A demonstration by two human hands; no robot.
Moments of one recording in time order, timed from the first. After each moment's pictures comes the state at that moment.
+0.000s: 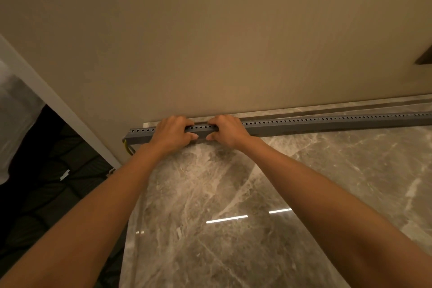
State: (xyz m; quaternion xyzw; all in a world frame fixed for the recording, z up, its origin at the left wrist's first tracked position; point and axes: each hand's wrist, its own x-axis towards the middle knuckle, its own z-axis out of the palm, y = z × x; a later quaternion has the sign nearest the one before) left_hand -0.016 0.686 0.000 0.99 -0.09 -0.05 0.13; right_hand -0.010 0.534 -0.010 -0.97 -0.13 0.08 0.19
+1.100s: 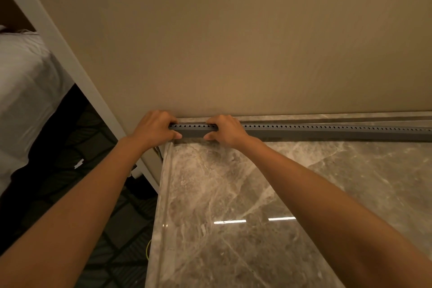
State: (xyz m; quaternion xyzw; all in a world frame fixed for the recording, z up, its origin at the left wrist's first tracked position) left_hand -0.013 0.779 0.005 0.99 -0.09 -0.06 0.10; right_hand -0.008 0.591 -0.008 -0.95 -0.16 0.10 0.23
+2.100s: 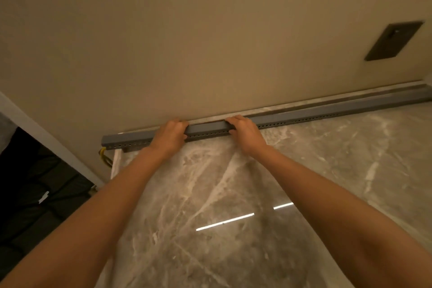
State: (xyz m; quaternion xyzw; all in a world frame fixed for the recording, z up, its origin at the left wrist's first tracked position) left_hand -0.015 0.643 -0.005 0.98 -0.15 -0.06 0.09; right_hand -0.034 0.446 -0.023 -0.98 -0.05 0.00 0.20
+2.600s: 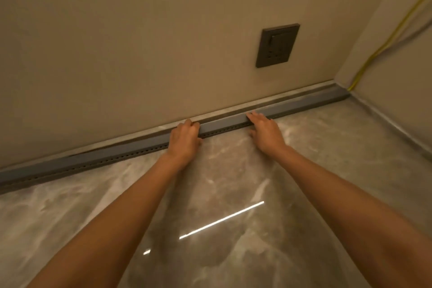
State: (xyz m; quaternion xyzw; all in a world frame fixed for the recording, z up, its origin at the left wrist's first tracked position) left_hand -0.012 0.324 -0.023 0.97 -0.20 -0.02 0.09; right_hand -0.048 0.120 -0.035 -0.99 0.09 0.00 0.15
